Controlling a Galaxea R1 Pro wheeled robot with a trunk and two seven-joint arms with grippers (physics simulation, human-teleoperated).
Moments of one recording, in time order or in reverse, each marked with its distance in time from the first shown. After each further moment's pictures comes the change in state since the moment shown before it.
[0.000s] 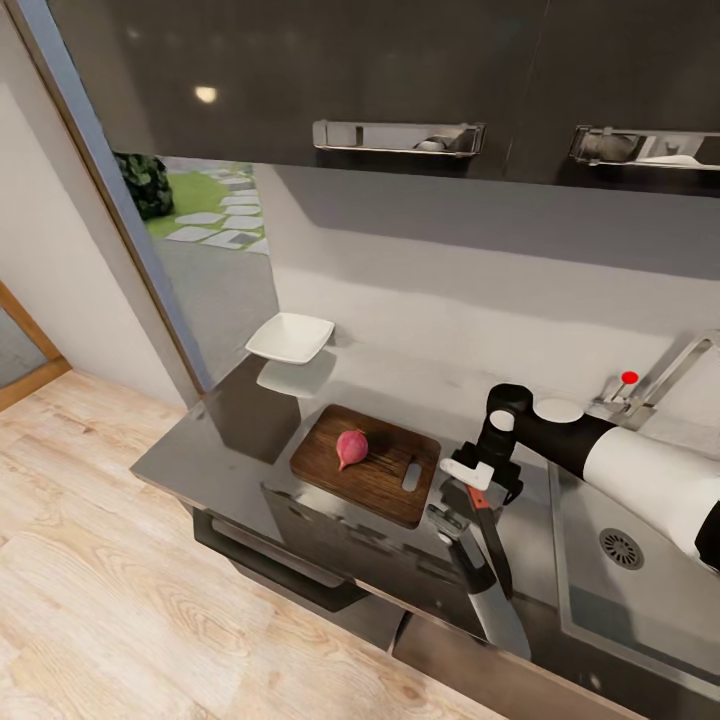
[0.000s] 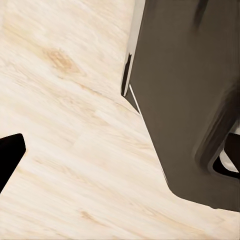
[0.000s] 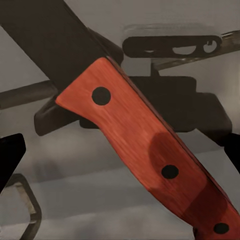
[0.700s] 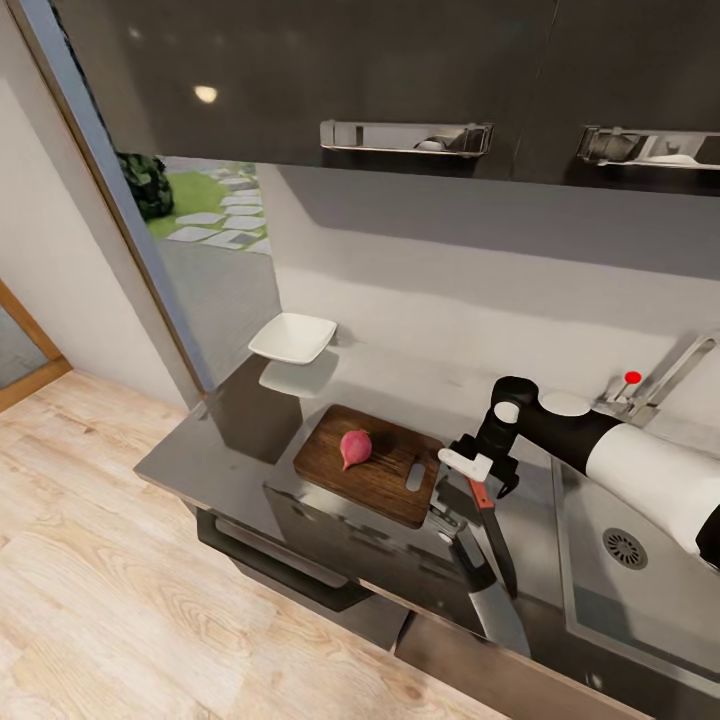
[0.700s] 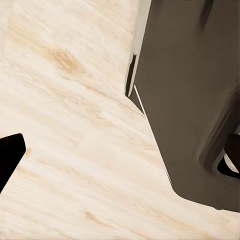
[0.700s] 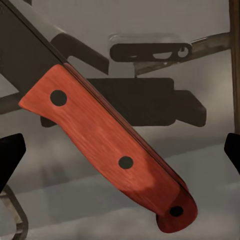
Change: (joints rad) left arm 0.000 0.008 -0.001 0.001 0.000 0.000 0.000; right arm 0.000 -0.005 -0.073 -0.001 -0.006 -0.022 -0.004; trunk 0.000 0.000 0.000
